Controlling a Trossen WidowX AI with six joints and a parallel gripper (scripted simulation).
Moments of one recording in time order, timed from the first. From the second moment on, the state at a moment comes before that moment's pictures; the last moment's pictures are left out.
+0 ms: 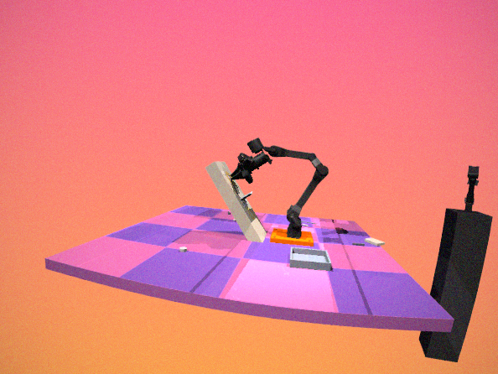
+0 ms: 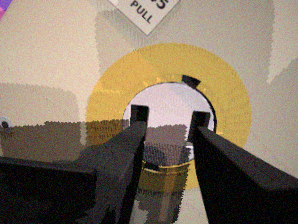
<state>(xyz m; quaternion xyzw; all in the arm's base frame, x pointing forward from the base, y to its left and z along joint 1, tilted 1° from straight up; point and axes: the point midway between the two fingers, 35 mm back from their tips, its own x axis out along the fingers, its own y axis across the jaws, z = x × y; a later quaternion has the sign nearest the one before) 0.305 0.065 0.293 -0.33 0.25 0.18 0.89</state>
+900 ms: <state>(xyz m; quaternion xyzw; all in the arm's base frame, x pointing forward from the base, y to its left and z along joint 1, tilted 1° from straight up) 0.309 0.065 0.291 -0.33 0.25 0.18 0.89</state>
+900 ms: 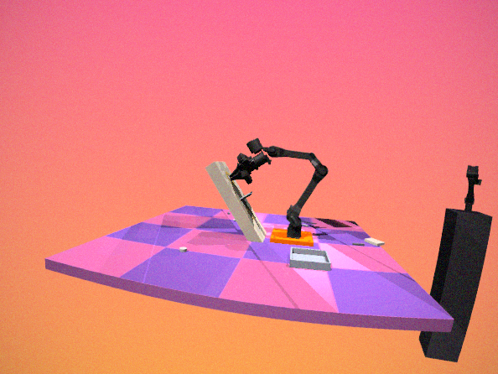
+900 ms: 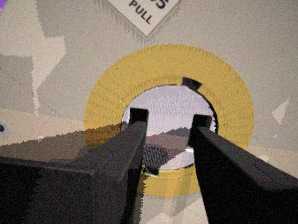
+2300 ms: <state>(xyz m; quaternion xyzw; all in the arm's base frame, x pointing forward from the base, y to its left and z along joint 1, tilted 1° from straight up) 0.319 0.068 0.283 -0.33 0.25 0.18 0.89</state>
